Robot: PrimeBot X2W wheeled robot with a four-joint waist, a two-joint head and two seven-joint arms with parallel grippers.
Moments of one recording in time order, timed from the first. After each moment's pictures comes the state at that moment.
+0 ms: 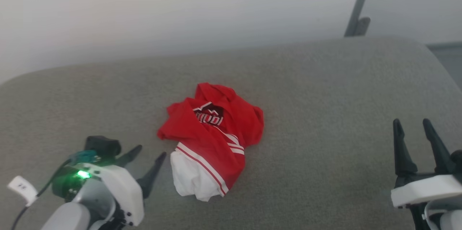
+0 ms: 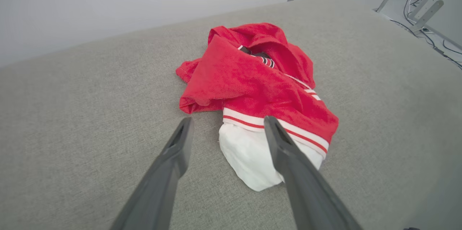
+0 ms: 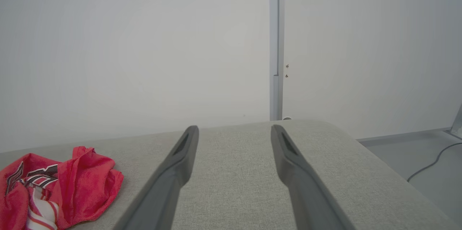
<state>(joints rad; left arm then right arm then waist) -0.17 0.51 -0.34 0.09 -0.64 -0.08 0.23 -0.05 -0.19 -0.09 0.15 0.31 0.13 -0.26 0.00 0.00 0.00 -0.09</state>
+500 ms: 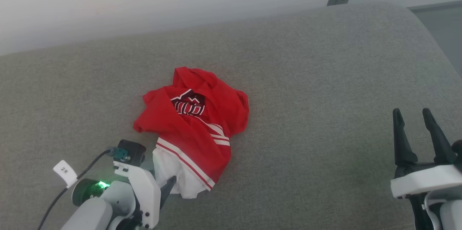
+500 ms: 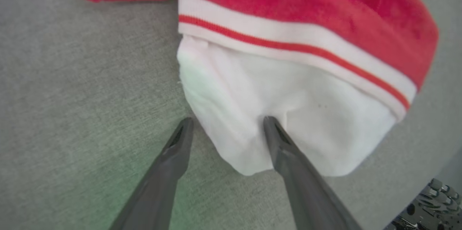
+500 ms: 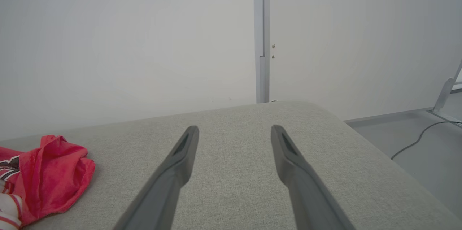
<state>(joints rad) -0.27 0.42 -0.45 0.34 -0.64 -0.05 0.41 -0.10 -0.21 -0.07 0.16 0.34 0.13 -0.26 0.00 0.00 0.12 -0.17</state>
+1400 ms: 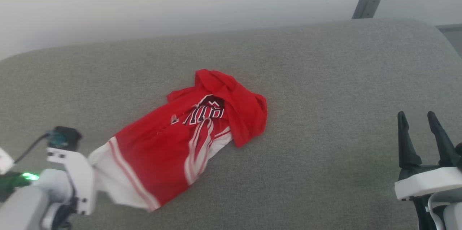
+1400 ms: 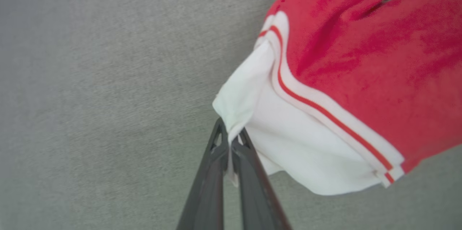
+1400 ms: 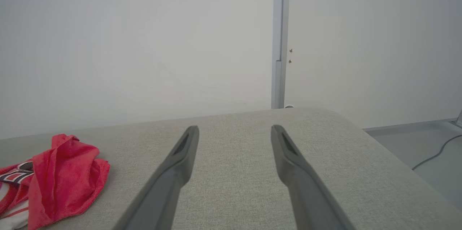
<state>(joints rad) -0.31 0.64 -0.39 0.34 -0.63 0.03 0.51 -0.10 -0.21 -0.09 0.18 0.32 0.13 -0.26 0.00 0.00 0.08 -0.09</state>
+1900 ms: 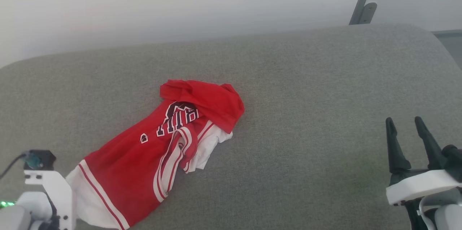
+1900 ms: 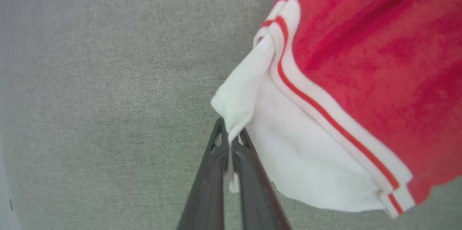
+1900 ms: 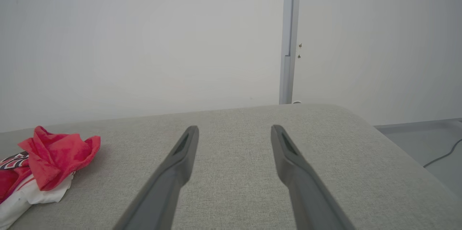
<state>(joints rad) -0.27 0.67 -0.35 0.51 -0.65 0.04 0.49 -0.10 -0.22 -0.05 0.21 0.33 0.13 -0.26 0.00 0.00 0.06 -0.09</state>
